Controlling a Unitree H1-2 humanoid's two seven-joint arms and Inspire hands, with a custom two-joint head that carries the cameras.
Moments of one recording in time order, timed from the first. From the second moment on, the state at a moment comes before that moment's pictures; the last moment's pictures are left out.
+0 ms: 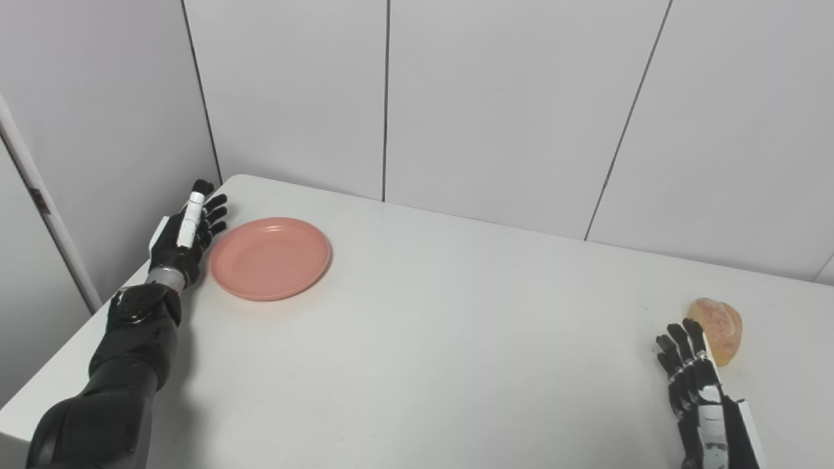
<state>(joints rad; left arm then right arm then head) -0.66 0.54 0.31 1.16 -0.29 -0.33 -0.25 -0.04 -0.11 -0.02 0.03 0.19 -0.23 0.19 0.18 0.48</state>
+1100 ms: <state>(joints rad) -0.63 0.44 0.27 1.06 -0.30 -0.30 -0.34 -0.04 -0.10 -0.01 0.03 0.18 -0.22 0.18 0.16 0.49</state>
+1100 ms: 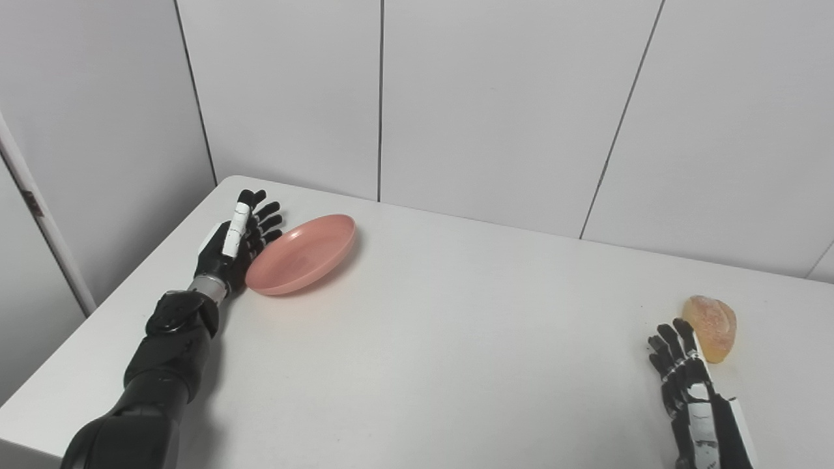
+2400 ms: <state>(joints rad) -0.61 0.32 0.23 0.91 -0.31 -0.24 -0.35 -0.03 -0.10 0.00 0.01 0.15 -0.21 0.17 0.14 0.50</state>
